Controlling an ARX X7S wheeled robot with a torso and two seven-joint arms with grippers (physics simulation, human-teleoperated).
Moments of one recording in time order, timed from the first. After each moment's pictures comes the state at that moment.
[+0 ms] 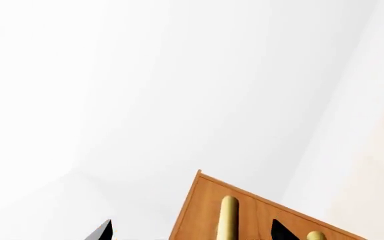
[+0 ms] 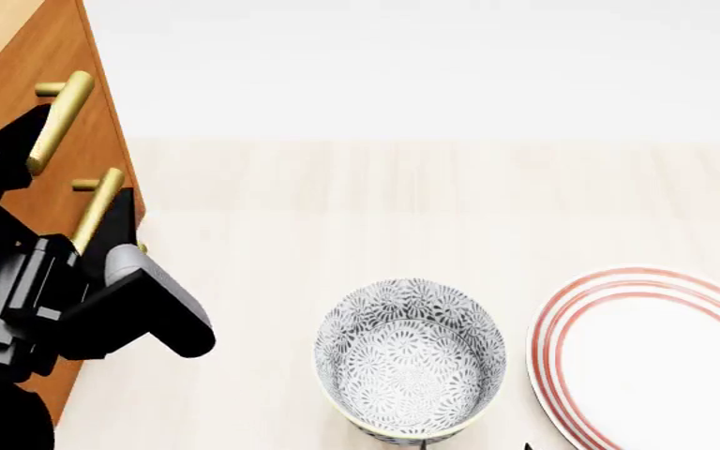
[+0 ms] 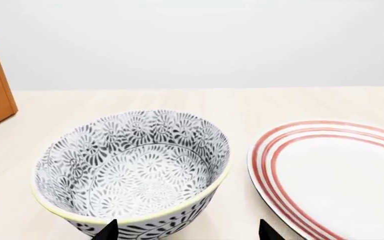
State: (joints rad) left arm -0.72 -0.44 0.77 0.19 0.70 -0.74 -0.02; right arm 0.04 0.22 -0.29 0.03 0.26 -0.01 0.26
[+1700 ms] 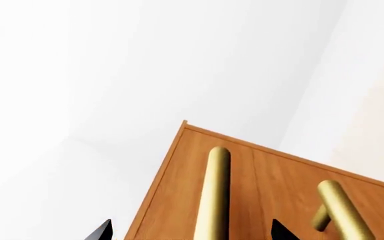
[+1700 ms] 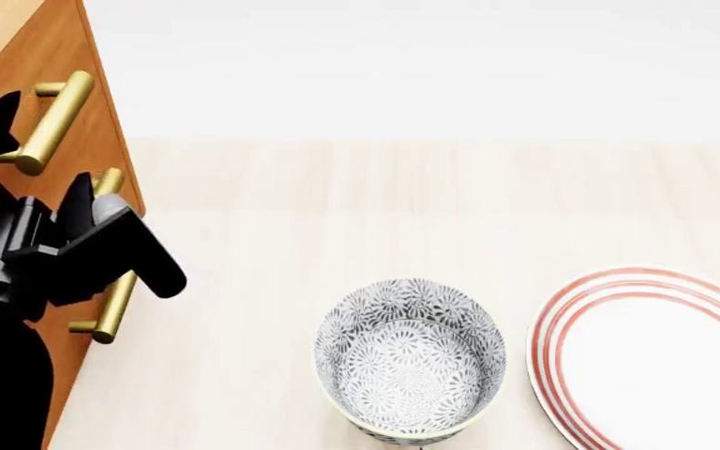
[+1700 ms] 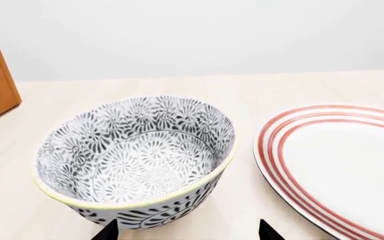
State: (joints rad) left arm -0.87 -0.39 0.76 -0.19 0.65 -0.70 -0.06; right arm 0.06 0.24 -0.32 0.05 0.31 0.00 0.26
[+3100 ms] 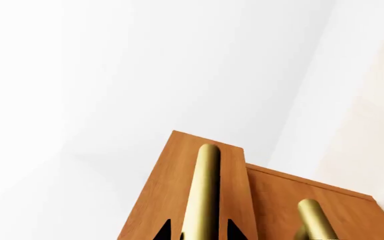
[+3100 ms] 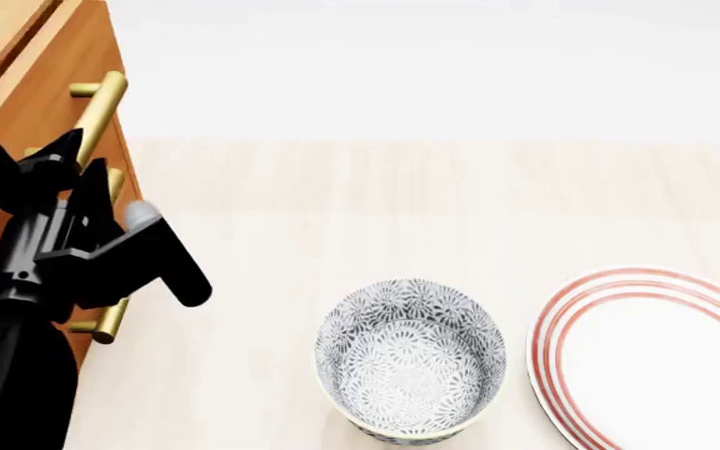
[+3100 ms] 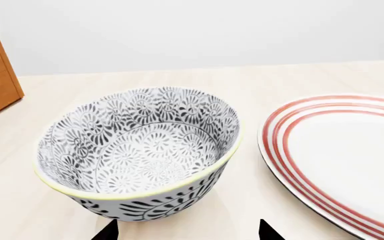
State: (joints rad) left arm -0.89 -0.35 0.81 -0.23 0.64 -0.67 -0.05; right arm 0.07 0.26 -0.34 0.07 0.35 0.01 0.27
